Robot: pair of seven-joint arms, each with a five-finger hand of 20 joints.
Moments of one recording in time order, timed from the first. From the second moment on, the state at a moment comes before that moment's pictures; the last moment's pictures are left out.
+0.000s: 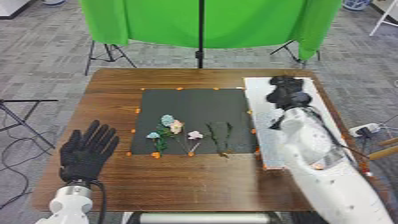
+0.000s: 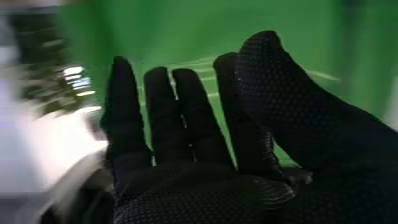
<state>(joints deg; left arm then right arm) 125.4 -64.9 -93.0 -118.9 6.7 12.3 16.7 -80.6 -59.0 69.3 -98.0 -144.1 -1.0 30.7</state>
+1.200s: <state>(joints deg) 125.5 -65.3 -92.9 -118.1 10.2 8.7 13.8 -77.4 -53.5 67.0 -82.3 -145.3 3.4 24.9</state>
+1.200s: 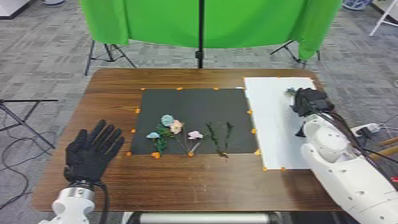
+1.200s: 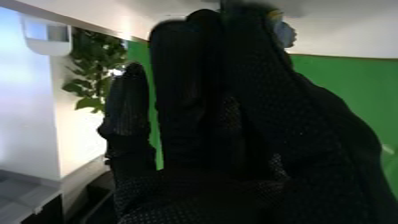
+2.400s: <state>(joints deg) 124.8 -65.3 -92.6 -118.4 11.0 9.2 13.9 -78.2 -53.4 53.5 -105.6 -145.4 -9.3 12.8</state>
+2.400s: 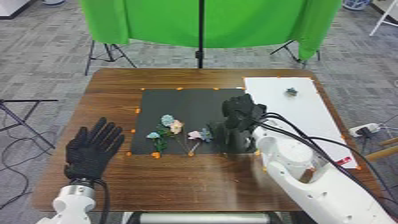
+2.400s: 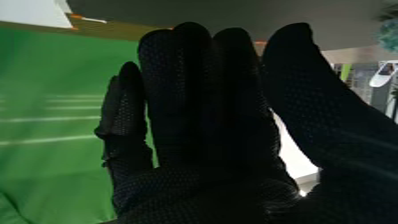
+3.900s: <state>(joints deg) 124.9 -65.1 -92.4 -118.5 12.1 10.7 13.8 -79.7 -57.7 45.8 -102.3 -147.1 5.5 13.1</state>
